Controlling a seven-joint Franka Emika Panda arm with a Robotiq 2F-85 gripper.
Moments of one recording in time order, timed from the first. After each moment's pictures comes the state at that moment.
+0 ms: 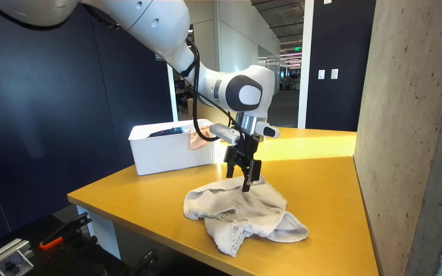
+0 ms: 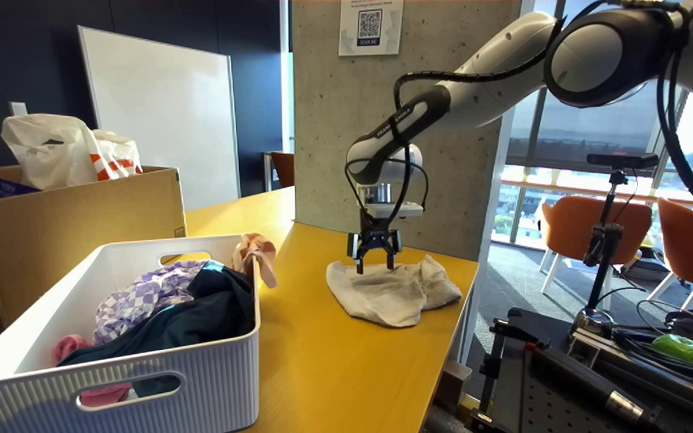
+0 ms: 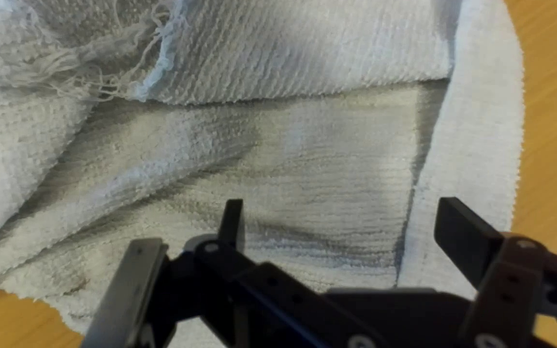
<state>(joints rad) -0.16 0.92 -0.12 -1.34 0.21 2.03 0.14</state>
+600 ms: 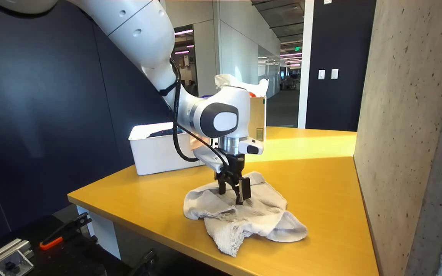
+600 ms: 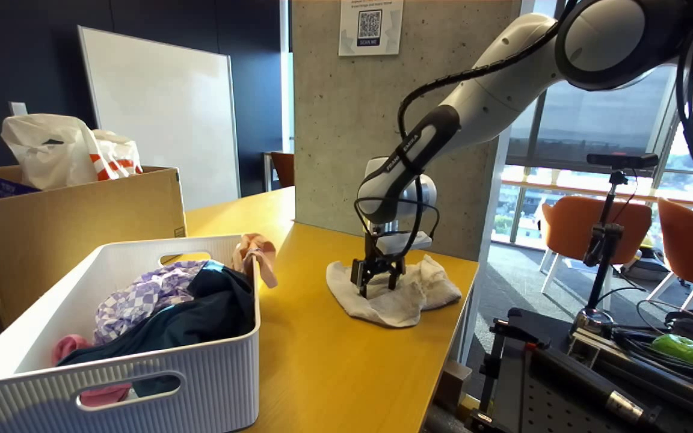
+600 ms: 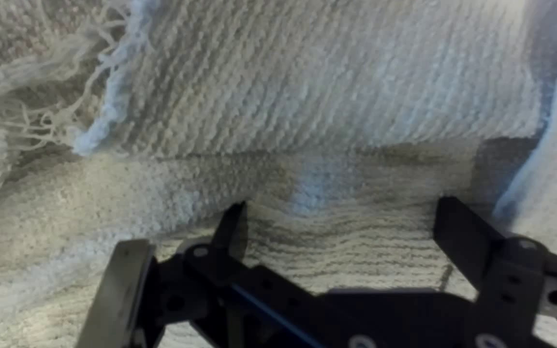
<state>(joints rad) -0.11 0.85 -0.11 -1.64 0.18 2.42 0.11</state>
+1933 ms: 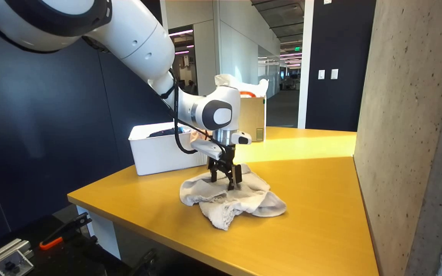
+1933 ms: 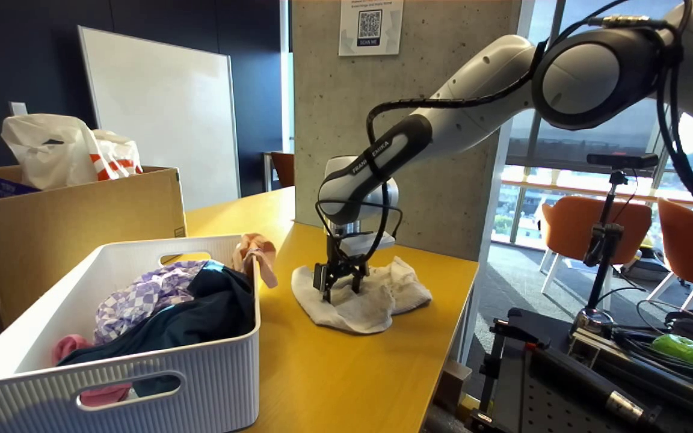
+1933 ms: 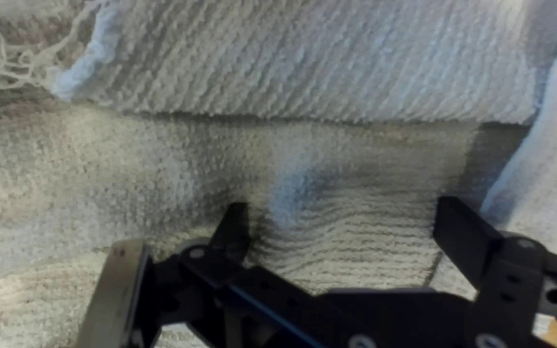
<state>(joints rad) -0.05 1.02 -0.07 -1.31 0.14 2.25 0.10</state>
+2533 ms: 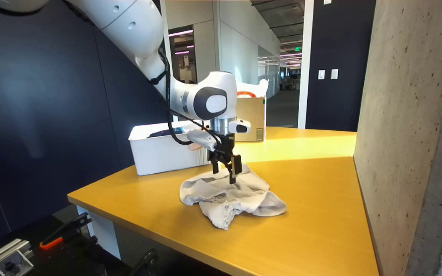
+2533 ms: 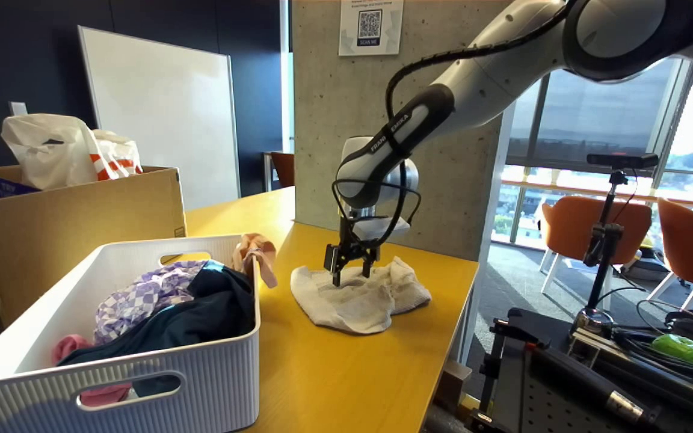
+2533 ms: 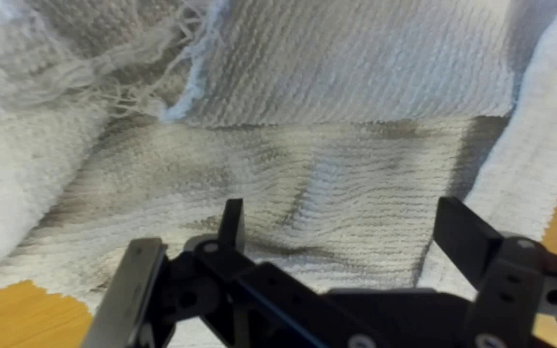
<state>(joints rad) -0.05 0.82 -0.09 -1.56 0.14 2.40 0.13</state>
